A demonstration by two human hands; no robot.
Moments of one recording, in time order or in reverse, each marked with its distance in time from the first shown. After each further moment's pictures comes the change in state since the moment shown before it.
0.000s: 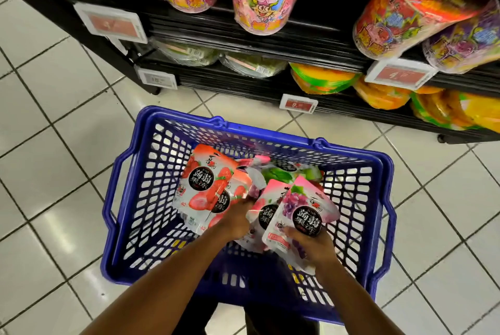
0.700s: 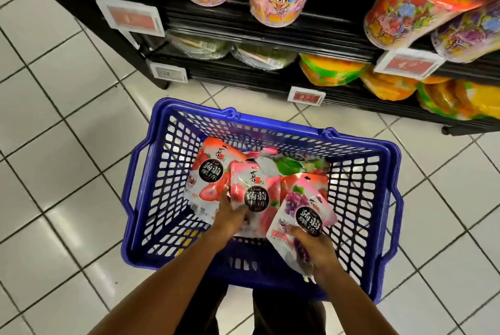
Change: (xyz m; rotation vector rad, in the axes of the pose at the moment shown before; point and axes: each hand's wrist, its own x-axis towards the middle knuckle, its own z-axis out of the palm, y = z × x) left_hand -0.038 -0.026 0.001 -0.612 0.259 -0.206; right_hand -0.044 0.008 0.017 0.168 -0.054 0.159
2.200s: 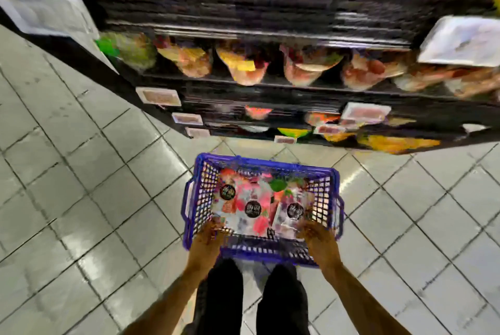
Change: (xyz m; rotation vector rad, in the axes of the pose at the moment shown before) left_hand -0.257 0.109 -0.098 0.103 0.167 0.083; right_hand -0.216 -0.095 -0.030 -0.517 0.000 -0.307
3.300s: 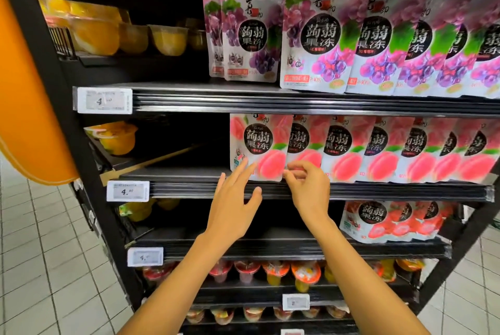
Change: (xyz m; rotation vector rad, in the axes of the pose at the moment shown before) left_hand -0.431 0.550 -0.146 0.318 0.491 1.496; right_hand -0.467 -0.491 -0.231 0.135 0.811 -1.264
